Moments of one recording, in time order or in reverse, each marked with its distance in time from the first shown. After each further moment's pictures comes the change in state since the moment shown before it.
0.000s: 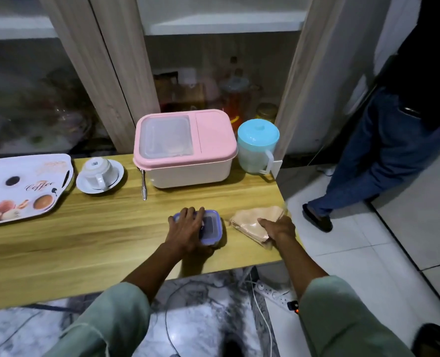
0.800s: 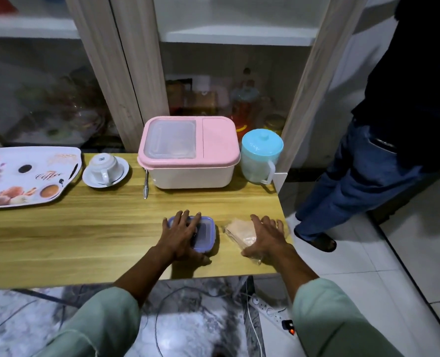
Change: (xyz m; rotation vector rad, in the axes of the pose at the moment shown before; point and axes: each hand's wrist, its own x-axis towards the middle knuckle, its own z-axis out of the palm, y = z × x) left_hand -0.005 0.000 0.010 -0.034 -0.105 -0.073; right_hand 0.008 -0.001 -0.002 -0.986 -0.193 -0.674
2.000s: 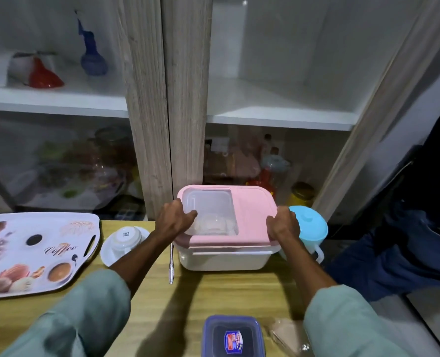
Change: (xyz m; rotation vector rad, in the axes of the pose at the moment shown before) left_hand 0.112 -0.127 -0.196 -0.528 0.524 -0.347; right_hand 0.134 -0.137 -0.176 0.529 0.536 0.380
